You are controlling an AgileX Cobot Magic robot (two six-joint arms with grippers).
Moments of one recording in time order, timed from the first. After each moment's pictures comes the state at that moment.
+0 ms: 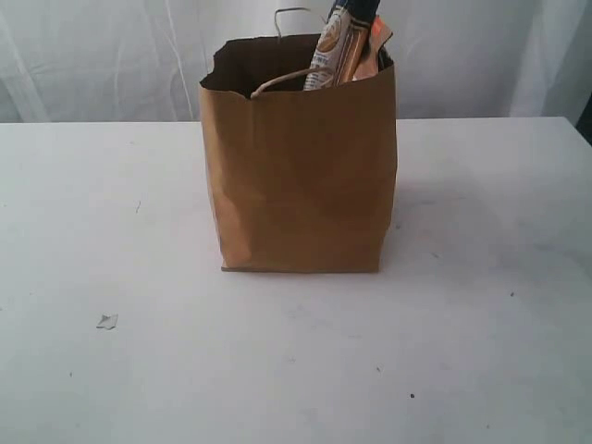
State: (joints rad) left arm -0.02 0.06 -0.10 0.34 0.58 -0.63; right arm -0.03 0.01 -0.01 -0.08 0.38 -0.08
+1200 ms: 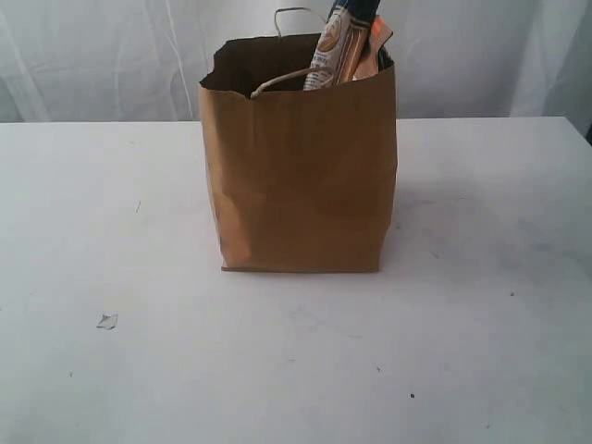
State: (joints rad) left arm -0.06 0.05 0.02 -0.04 0.47 -0.02; right arm -0.03 0.01 -0.01 -0.07 0.38 -0.08
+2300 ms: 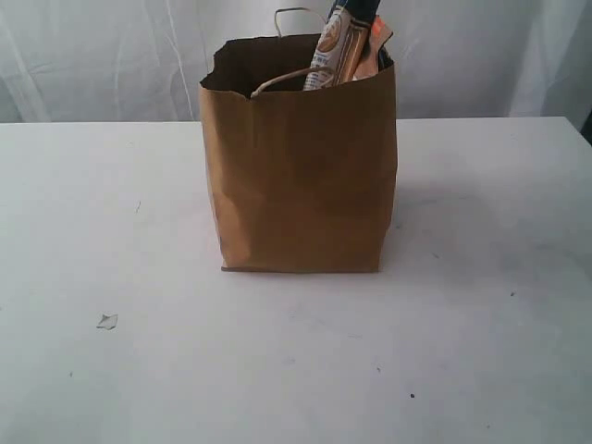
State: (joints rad) left arm -0.06 0.05 0.02 -0.04 0.47 0.08; right arm -0.03 0.01 -0.01 -0.07 0.38 -0.08
